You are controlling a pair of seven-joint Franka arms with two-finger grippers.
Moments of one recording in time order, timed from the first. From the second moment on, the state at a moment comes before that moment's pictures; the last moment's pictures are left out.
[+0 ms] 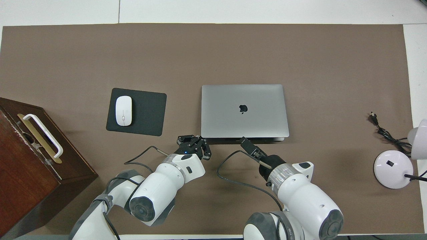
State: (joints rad) left arm -0.74 0.20 0.01 -2.54 -0.06 3.48 -0.14; right arm 0.55 -0.13 0.16 -2.66 0.88 3.21 0.52
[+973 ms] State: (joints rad) left arm -0.74 0.26 0.01 -2.50 -0.06 3.49 -0.14; right arm 0.54 -0.08 0.16 -2.65 0.88 3.21 0.52
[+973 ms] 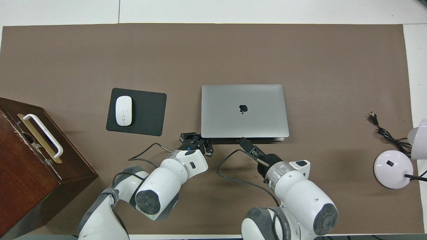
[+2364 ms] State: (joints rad) left arm -0.74 0.26 0.01 -2.50 -0.06 3.49 -0.14; right arm 0.47 0.03 0.16 -2.50 0.88 3.20 0.48
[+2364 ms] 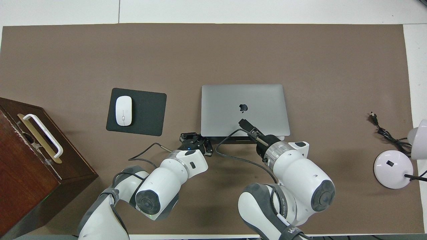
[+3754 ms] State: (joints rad) left arm -0.74 0.27 0.01 -2.50 -0.06 3.49 -0.14; right arm 0.45 0.05 0.16 -2.42 0.88 3.14 0.48
